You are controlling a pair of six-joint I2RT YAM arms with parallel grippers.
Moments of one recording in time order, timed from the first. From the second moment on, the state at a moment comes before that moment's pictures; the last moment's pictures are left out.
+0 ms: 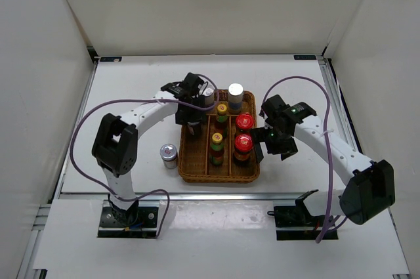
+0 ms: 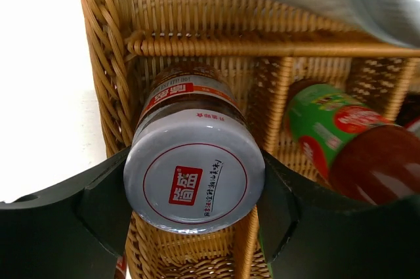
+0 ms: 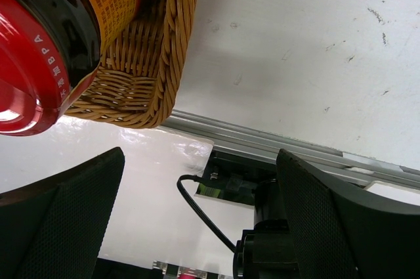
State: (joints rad) left arm -0.58 1.82 1.45 -0.75 -0.09 -0.56; right arm 0.53 1.31 1.08 -1.19 -0.10 0.28
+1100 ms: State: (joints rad) left arm -0.56 1.04 0.73 -0.78 -0.09 -0.65; right arm 0.53 1.43 1.08 -1.19 -0.10 0.28
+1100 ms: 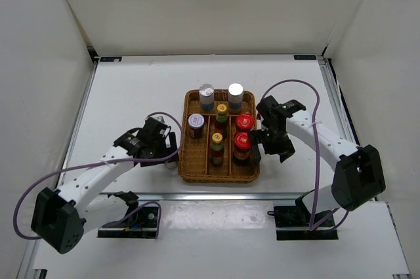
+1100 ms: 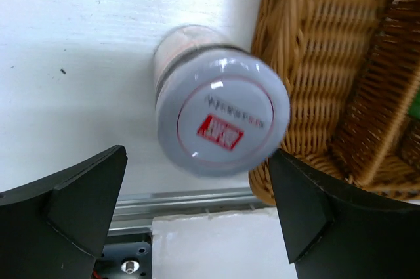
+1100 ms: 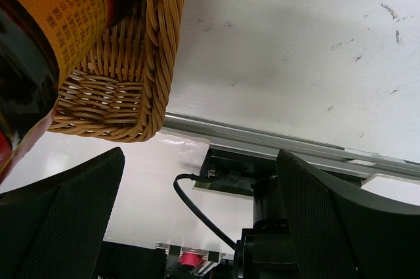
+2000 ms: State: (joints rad) left arm -0.55 1.22 1.00 -0.84 -0.21 -0.61; right arm 0.53 1.44 1.08 -1.19 -0.11 0.28
